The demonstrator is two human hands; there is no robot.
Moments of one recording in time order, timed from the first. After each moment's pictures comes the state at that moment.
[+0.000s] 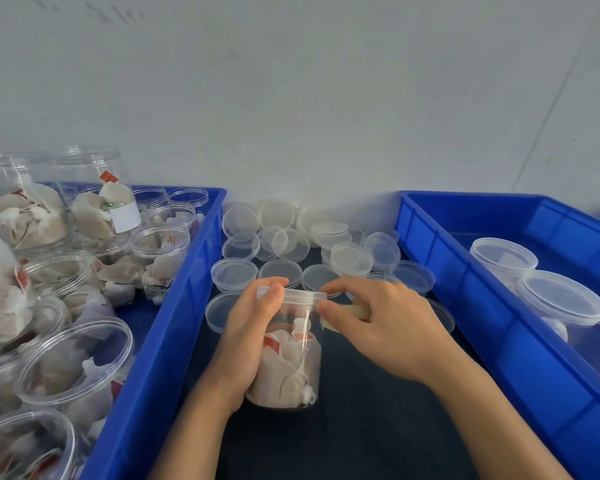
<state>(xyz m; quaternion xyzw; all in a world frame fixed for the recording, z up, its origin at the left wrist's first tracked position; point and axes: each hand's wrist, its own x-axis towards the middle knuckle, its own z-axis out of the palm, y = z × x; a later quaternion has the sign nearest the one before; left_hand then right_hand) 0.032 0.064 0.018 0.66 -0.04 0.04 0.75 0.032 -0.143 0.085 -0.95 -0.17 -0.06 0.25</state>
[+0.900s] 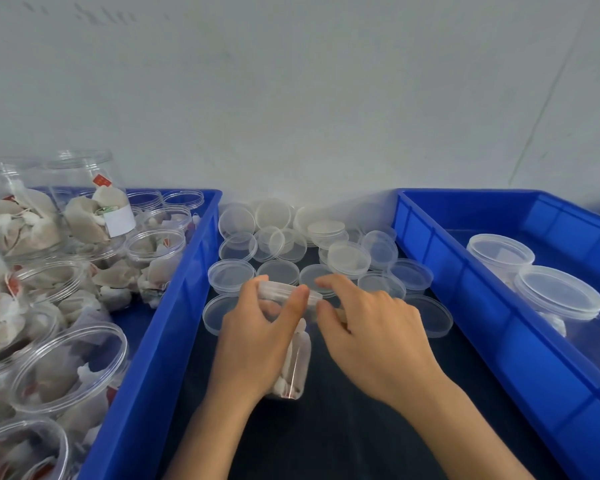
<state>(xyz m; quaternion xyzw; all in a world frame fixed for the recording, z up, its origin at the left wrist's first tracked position) 0.029 0.048 0.030 0.82 0.03 0.13 0.55 0.017 -0.119 0.070 -0.96 -0.14 -0.18 0.17</state>
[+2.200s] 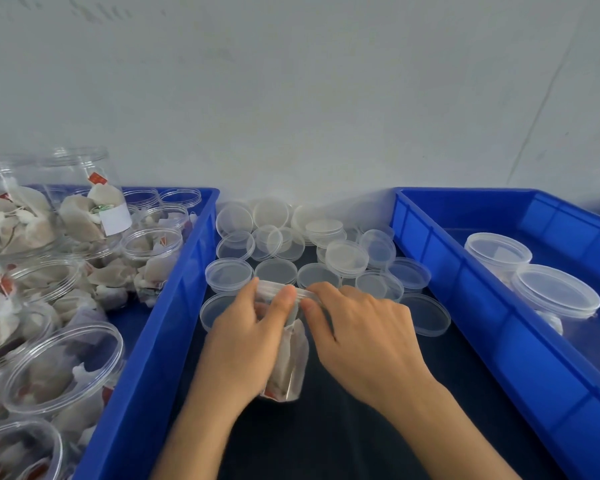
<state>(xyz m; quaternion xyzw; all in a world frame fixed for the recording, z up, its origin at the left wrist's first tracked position) 0.024 0.059 0.031 0.85 0.01 0.09 0.53 0.020 -0.111 0.060 -0.96 -0.15 -0.22 0.09</state>
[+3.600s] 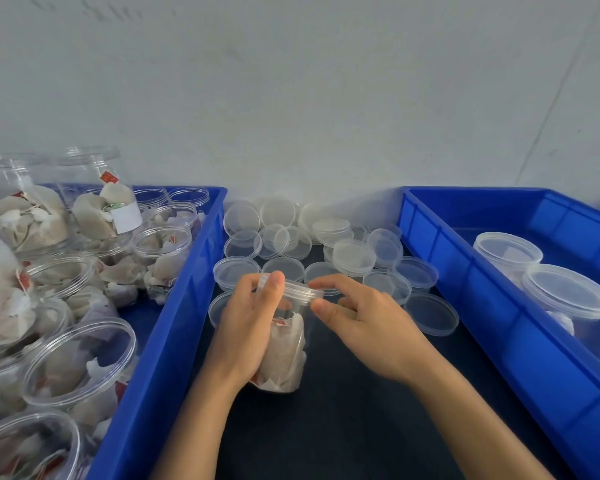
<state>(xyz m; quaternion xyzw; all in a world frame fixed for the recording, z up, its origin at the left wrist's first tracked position) 0.041 0.070 0.023 0.77 -0.02 0.11 0.63 0.046 -0.134 0.054 -0.92 -0.17 -0.02 0.34</state>
